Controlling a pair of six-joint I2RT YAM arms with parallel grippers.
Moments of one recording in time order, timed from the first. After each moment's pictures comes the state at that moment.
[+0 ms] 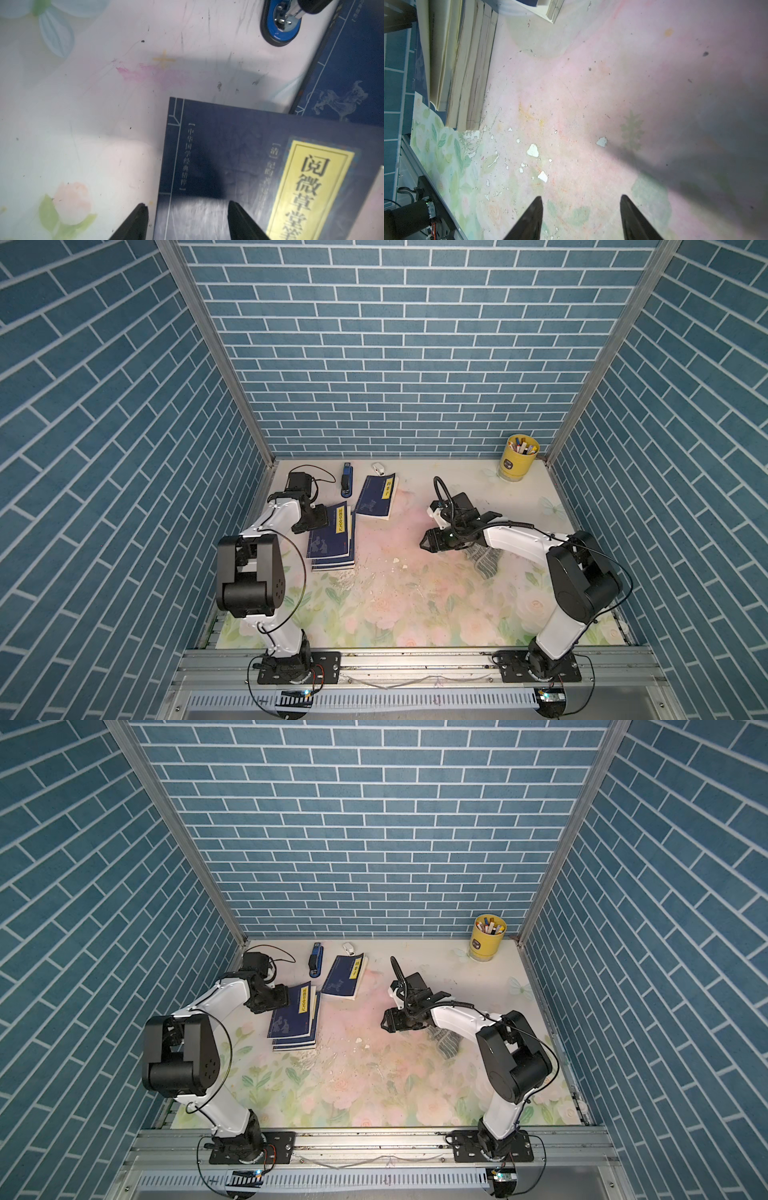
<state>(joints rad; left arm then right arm) 0.03 1.73 1.21 -0.65 0.03 -0.20 0.62 1.73 1.08 -0.38 -0.38 0.31</state>
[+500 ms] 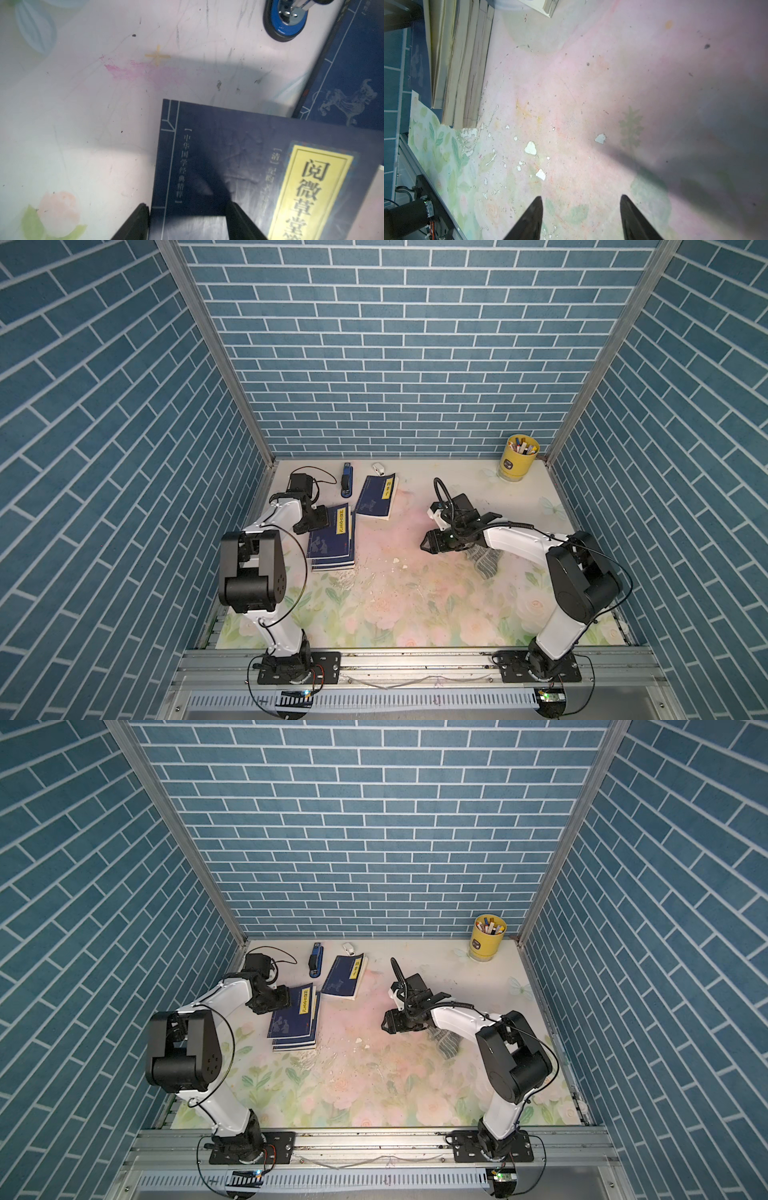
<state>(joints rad) 0.03 1.74 1.18 -0.63 0.05 -0.20 0.62 1.73 1.07 -0.38 -0.38 0.31</state>
